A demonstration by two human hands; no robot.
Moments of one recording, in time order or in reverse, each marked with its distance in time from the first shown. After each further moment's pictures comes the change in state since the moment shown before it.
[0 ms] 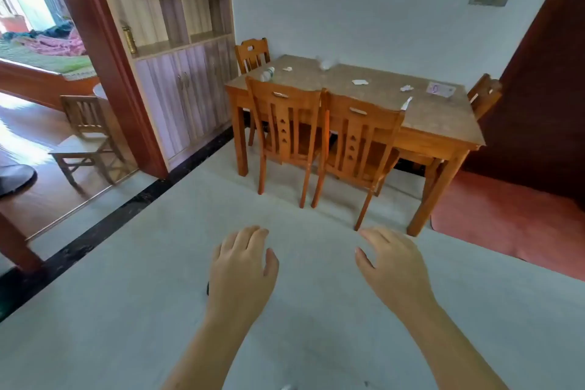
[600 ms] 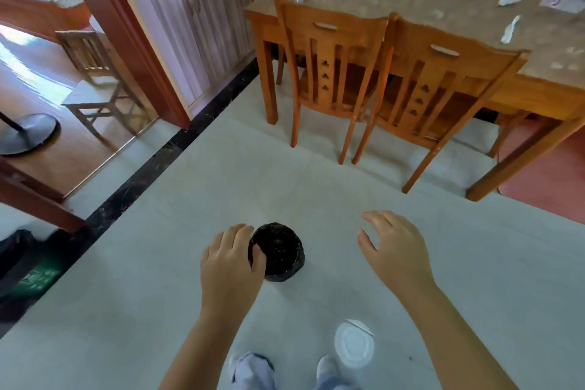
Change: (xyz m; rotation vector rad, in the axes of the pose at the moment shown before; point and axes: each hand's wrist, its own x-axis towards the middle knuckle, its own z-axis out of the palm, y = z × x) left_hand 0.141 -0.170 0.093 0.046 -0.162 -0.242; right_hand 0.205 -0.054 0.149 0.123 -0.169 0.064
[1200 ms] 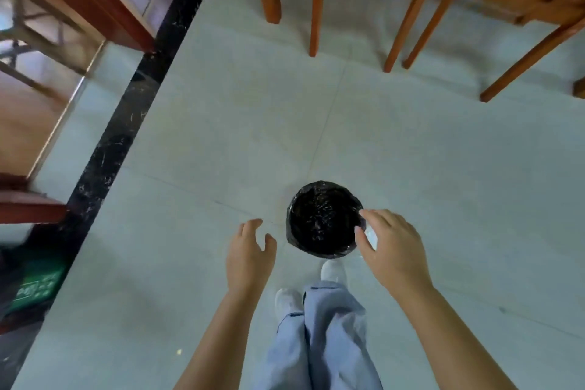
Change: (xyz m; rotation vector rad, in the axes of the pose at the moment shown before) left_hand 0.138 -0.282 0.251 -0.133 -0.449 -0.469; right_hand 0.138 -0.060 0.338 0.139 -0.223 0.271
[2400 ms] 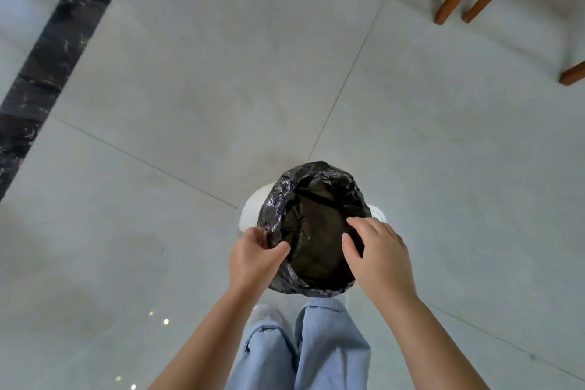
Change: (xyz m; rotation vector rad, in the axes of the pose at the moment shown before) left_hand 0.122 -0.095 0.184 -0.221 -0.195 -0.331; right_hand 0.109 0.091 0.203 -0.048 -0.213 0.067
